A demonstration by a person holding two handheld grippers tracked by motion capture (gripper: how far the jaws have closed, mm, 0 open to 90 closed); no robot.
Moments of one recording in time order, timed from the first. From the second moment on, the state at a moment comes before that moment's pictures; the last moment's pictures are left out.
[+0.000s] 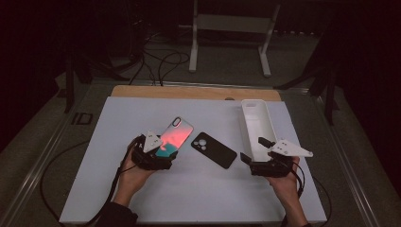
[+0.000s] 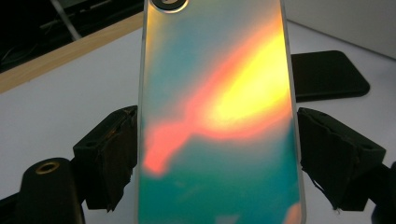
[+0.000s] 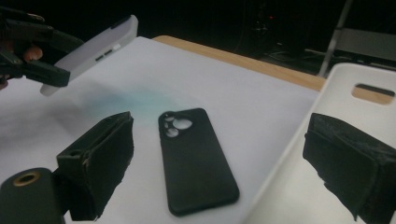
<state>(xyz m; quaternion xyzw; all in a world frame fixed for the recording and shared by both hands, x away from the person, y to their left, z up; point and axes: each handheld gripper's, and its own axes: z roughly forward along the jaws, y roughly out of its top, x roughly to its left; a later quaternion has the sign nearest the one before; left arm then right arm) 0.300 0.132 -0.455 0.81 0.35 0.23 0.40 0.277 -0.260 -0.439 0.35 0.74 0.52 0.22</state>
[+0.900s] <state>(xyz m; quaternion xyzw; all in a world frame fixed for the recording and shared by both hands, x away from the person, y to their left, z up) 0.280 0.092 -0.443 0.82 0.29 0.22 0.44 0.306 -0.209 -0.424 0.34 0.75 0.54 0.15</state>
